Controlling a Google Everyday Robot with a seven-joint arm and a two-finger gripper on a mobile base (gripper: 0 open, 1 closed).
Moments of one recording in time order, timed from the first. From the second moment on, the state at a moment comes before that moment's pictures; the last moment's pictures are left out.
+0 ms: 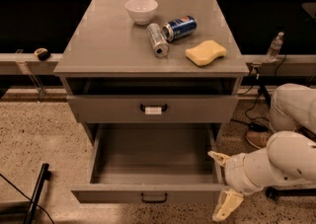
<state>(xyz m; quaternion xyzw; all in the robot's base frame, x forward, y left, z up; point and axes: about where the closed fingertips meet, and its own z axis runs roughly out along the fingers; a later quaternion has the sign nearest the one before) 0.399 -0.166 0.603 -0.65 0.70 0.14 0.24</state>
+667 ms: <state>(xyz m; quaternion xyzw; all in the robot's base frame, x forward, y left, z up) 0.394 -0.162 0.532 -0.64 0.71 0.16 0.24</state>
